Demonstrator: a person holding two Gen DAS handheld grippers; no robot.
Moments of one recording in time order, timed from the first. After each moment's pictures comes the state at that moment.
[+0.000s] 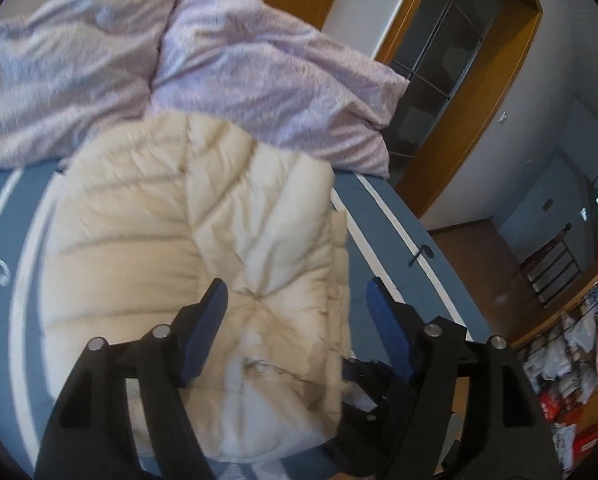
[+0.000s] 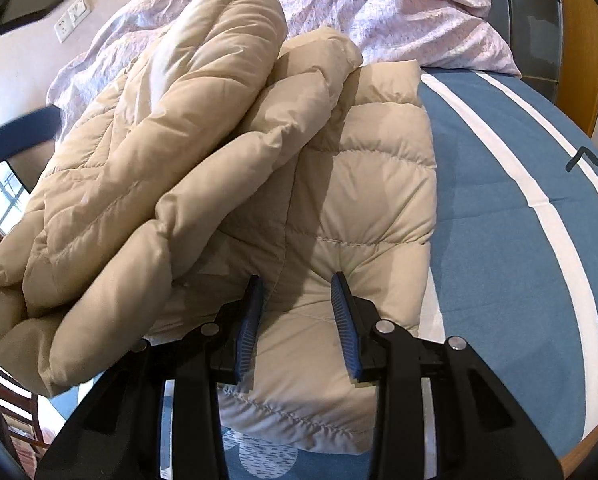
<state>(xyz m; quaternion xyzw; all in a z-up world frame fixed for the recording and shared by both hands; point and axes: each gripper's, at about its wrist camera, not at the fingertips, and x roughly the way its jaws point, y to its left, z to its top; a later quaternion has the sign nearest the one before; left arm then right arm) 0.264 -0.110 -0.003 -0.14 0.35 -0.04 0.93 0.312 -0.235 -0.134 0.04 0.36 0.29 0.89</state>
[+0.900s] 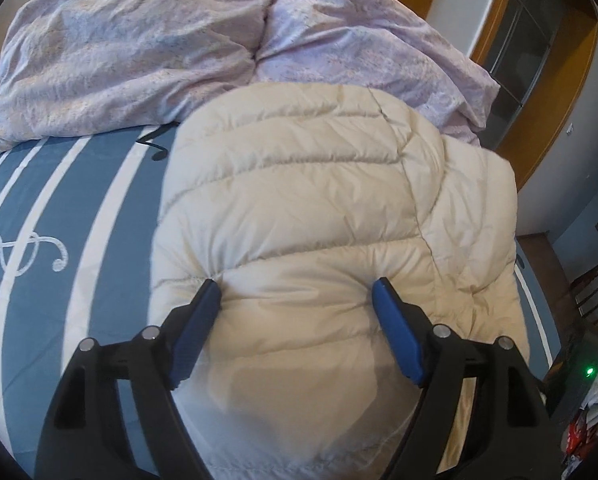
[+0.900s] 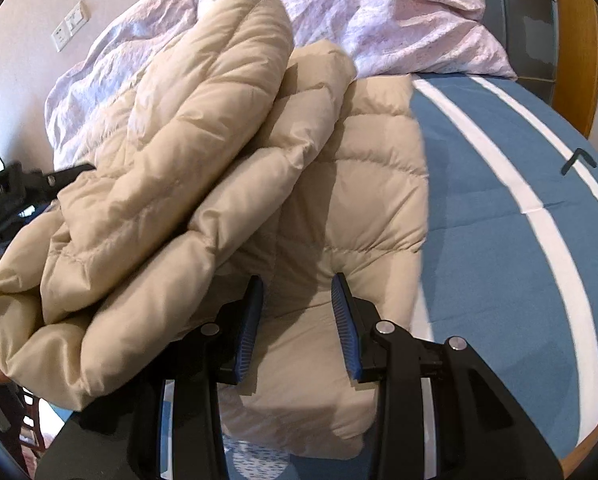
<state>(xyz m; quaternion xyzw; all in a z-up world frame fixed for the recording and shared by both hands) 0.275 -0.019 -0.058 -0.14 0.38 0.06 0.91 0.313 -0.243 -0.130 0.05 0.35 0.28 0.89</state>
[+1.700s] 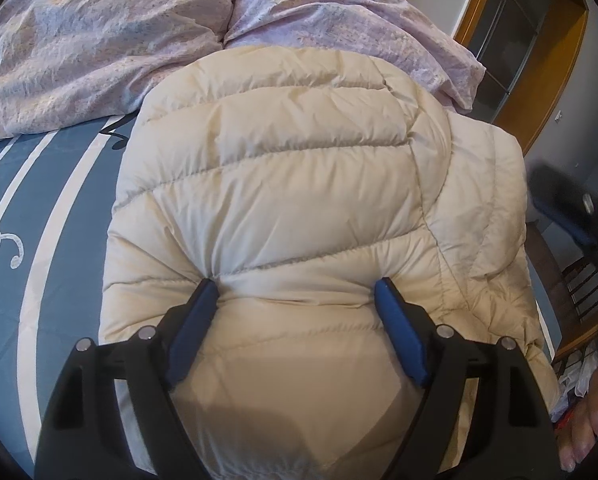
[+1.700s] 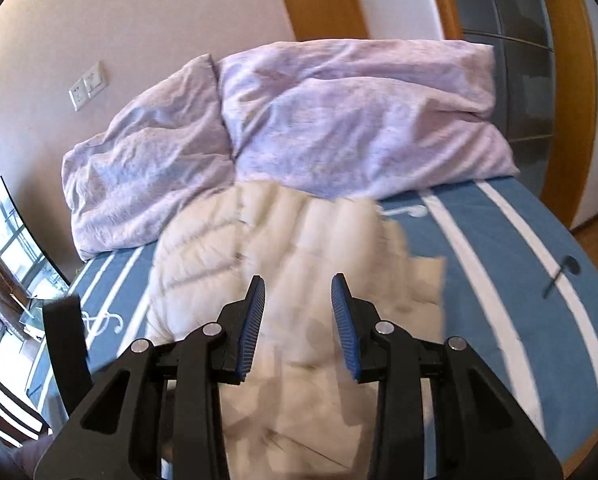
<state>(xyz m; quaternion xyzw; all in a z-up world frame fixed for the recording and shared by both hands) 0.294 -0.039 -0.084 -0.14 0.38 0.03 0.91 0.318 -0.216 -0.011 0.08 0.25 0.29 0.92</state>
